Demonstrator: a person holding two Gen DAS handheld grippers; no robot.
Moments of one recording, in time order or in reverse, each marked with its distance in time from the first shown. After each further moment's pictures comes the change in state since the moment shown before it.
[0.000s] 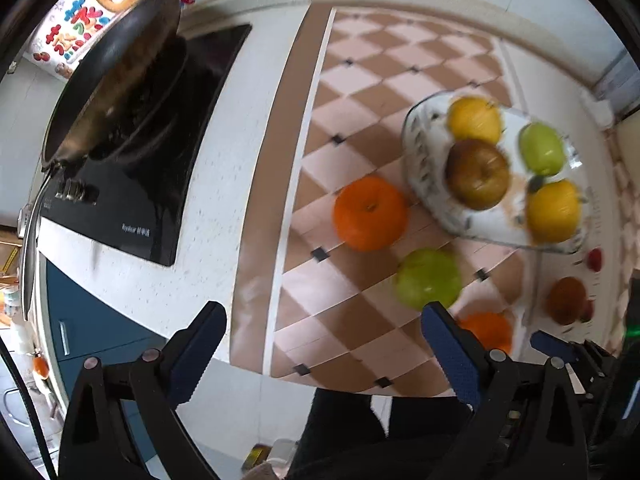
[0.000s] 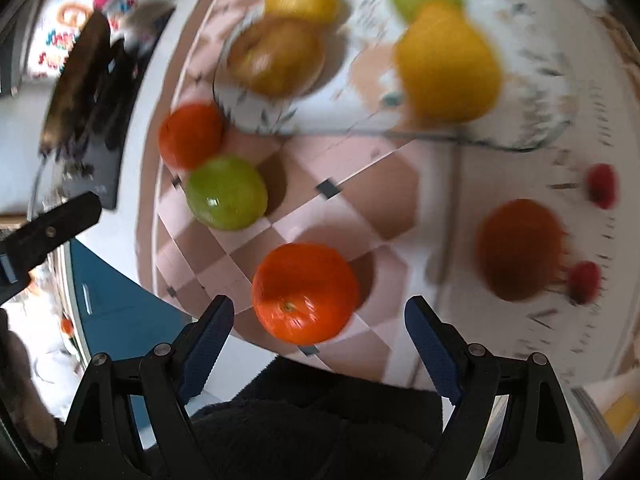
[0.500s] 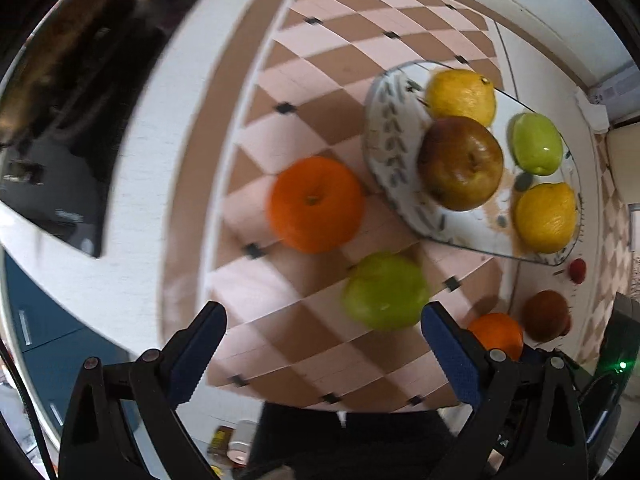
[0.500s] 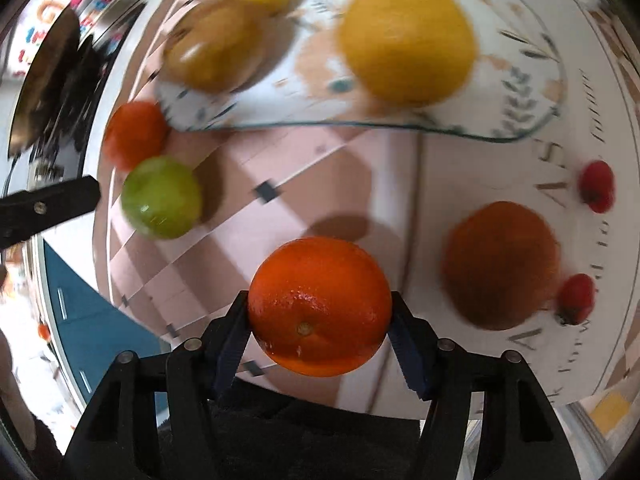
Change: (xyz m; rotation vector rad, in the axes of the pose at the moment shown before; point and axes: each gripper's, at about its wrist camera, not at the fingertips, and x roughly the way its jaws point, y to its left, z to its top) left arm 0.045 -0.027 0.022 -0.029 0.109 -0.183; right arm 0.010 -0.030 0.001 0.042 -0.025 -0.079
